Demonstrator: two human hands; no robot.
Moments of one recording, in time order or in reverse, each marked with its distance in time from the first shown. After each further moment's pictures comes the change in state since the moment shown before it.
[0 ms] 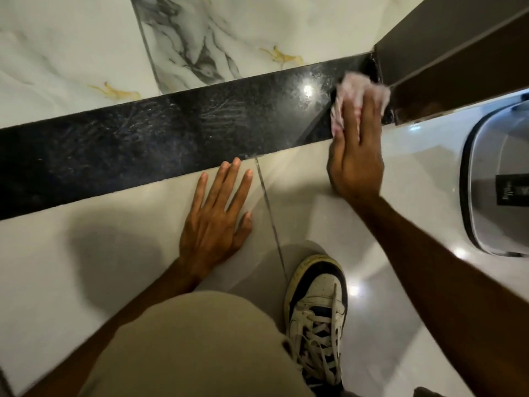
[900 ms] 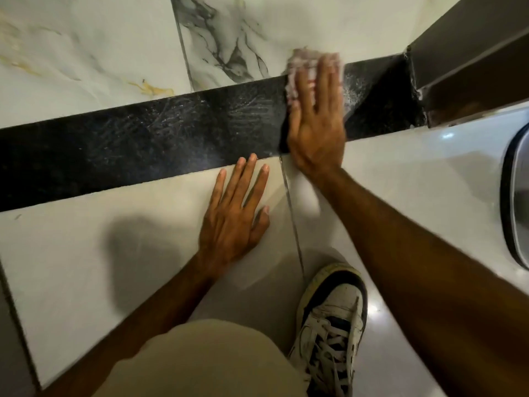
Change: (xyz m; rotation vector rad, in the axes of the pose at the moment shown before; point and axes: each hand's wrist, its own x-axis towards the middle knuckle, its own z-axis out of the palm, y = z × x) left_hand -0.004 -0.006 0.012 -0.017 0.047 -0.073; right_hand 0.033 -0.102 0.043 0.018 -0.017 -0.061
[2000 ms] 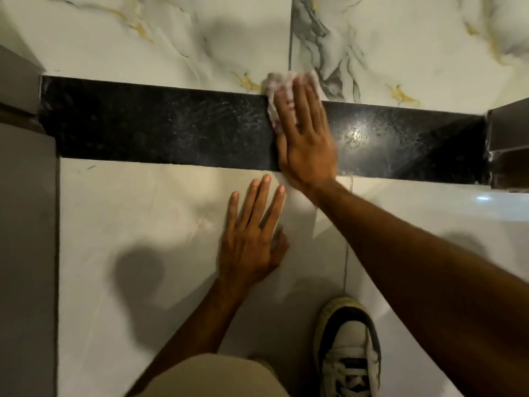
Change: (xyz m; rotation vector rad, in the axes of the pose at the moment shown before) left_hand -0.070 -0.026 -0.007 -0.025 0.083 -0.297; right_hand -0.011 -0.128 0.039 -0.060 -0.132 -0.456
